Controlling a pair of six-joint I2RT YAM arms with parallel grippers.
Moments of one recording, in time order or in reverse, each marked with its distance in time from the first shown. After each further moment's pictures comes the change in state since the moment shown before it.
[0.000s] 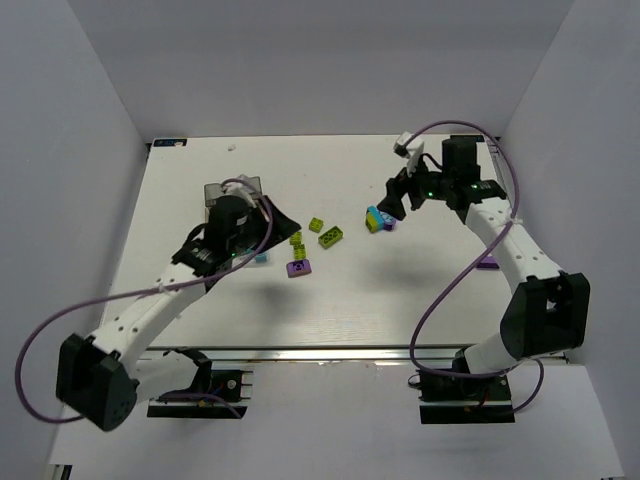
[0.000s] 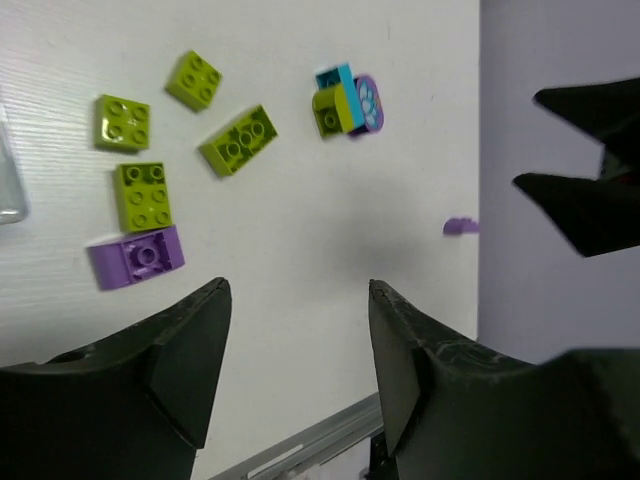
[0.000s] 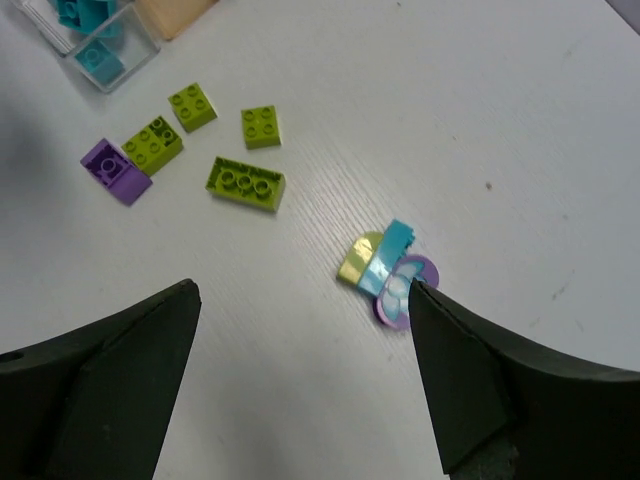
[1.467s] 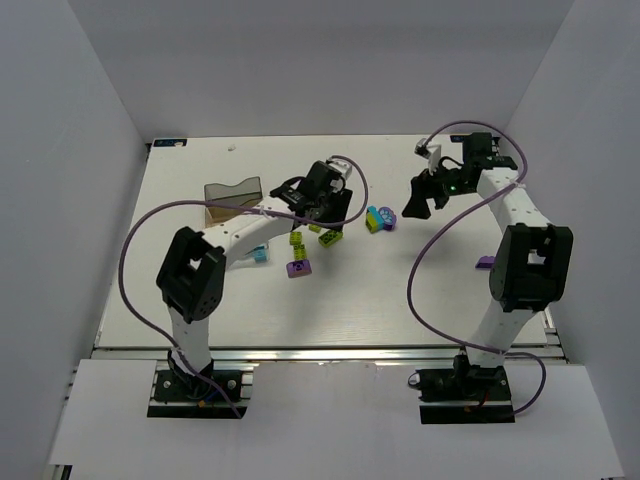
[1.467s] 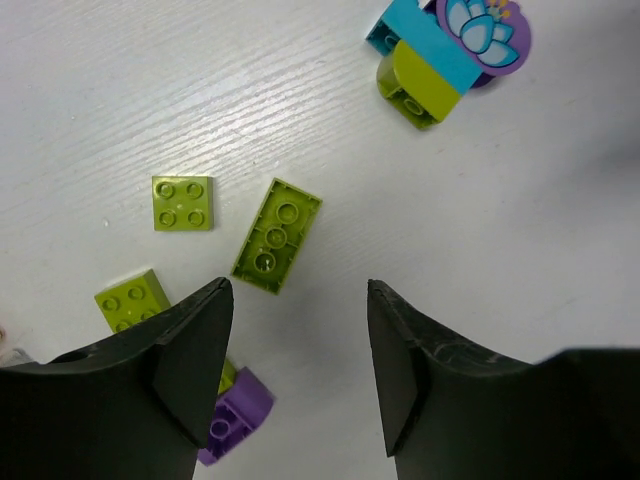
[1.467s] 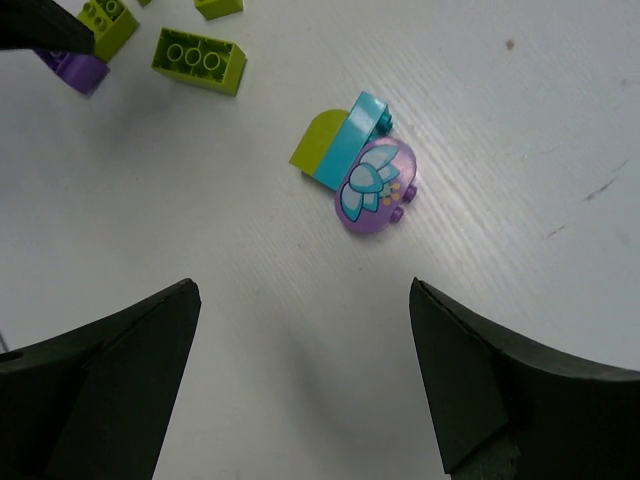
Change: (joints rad) left arm -0.238 0.837 0.711 -0.241 -0.180 0.640; right arm -0.232 0.301 0.212 -0.371 -0.153 -0.224
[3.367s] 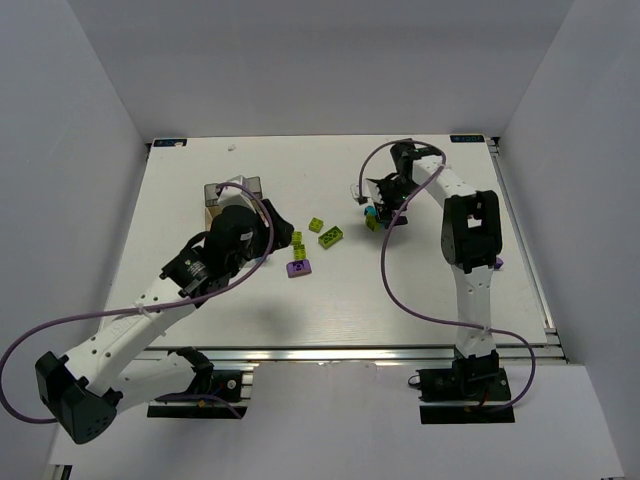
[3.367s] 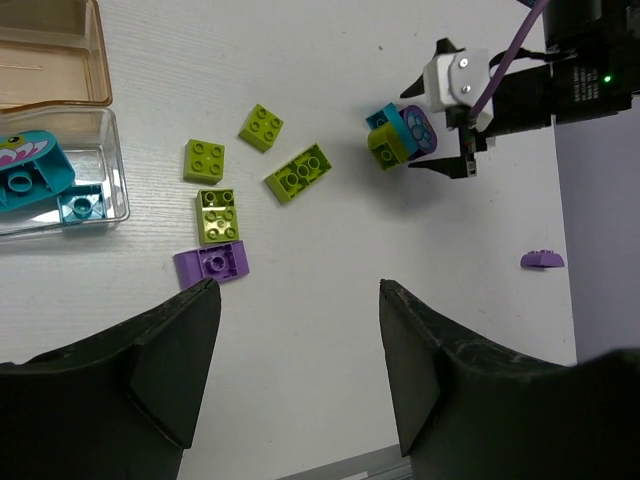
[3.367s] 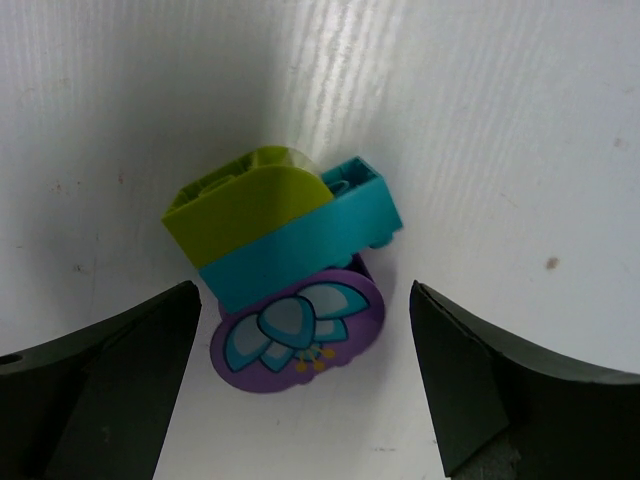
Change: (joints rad) left arm 0.002 -0.899 -0.581 0.029 -0.231 -0.526; right arm 0.253 0.480 0.428 -0.245 0.333 -0.926
